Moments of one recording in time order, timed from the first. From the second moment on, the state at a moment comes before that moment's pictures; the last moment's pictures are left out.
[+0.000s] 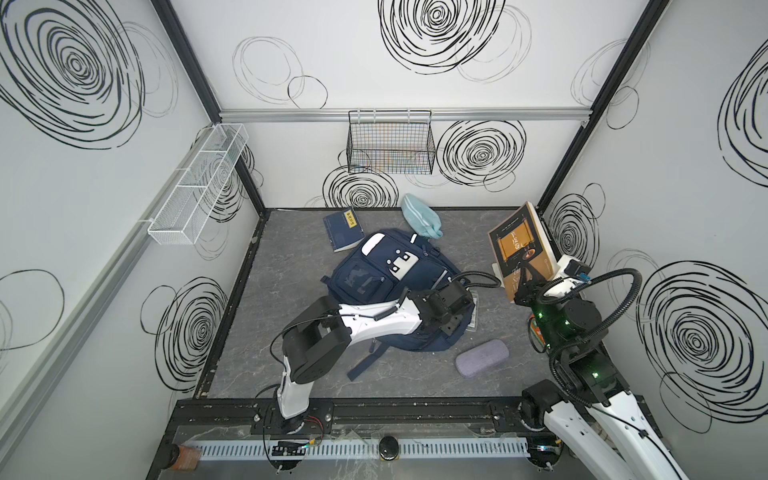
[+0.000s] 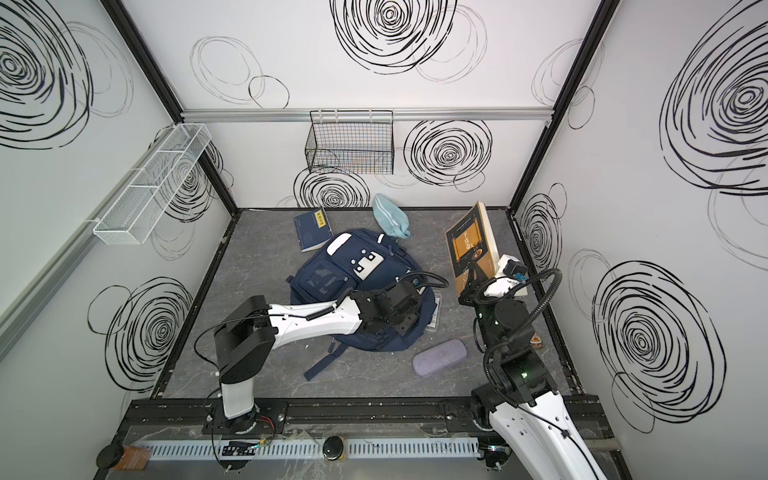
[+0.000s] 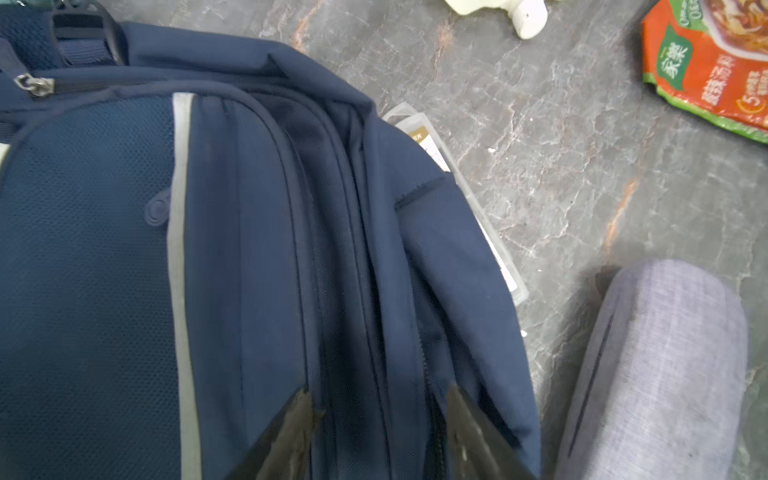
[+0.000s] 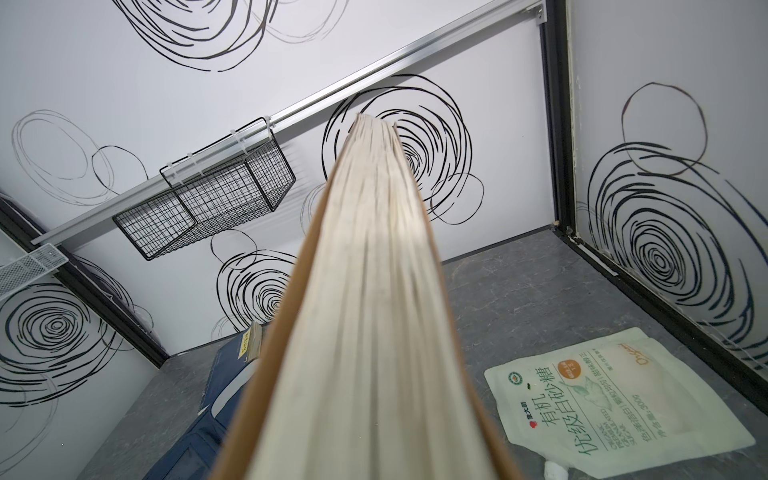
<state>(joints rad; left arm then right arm) -1.06 1.93 1.38 -0.40 -0.20 -0.31 0.37 0.45 0.59 -0.16 0.35 0.41</state>
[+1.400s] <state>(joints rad) -1.02 1.39 1.14 -0.17 -0.26 -0.35 0.37 0.55 0.57 -0.19 0.10 0.55</state>
